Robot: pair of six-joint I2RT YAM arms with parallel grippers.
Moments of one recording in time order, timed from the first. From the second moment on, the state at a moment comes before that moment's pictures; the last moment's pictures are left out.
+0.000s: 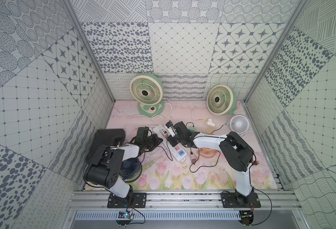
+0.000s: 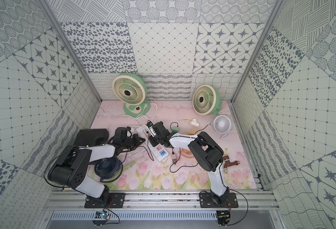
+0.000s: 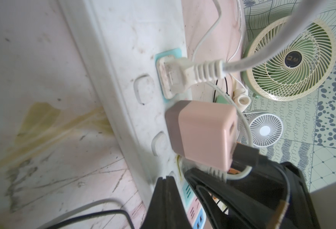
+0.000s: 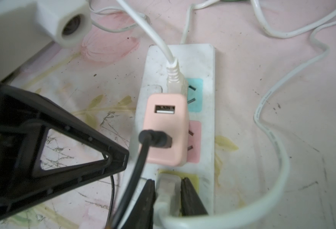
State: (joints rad) left arm -0.21 1.60 0.61 0.26 0.49 -0.90; right arm 0.82 2.01 1.25 0.02 -0.11 0.10
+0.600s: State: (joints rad) left arm -0.21 1.65 0.64 0.30 0.51 -0.91; right arm 0.84 2.01 1.25 0.02 -0.04 0.12
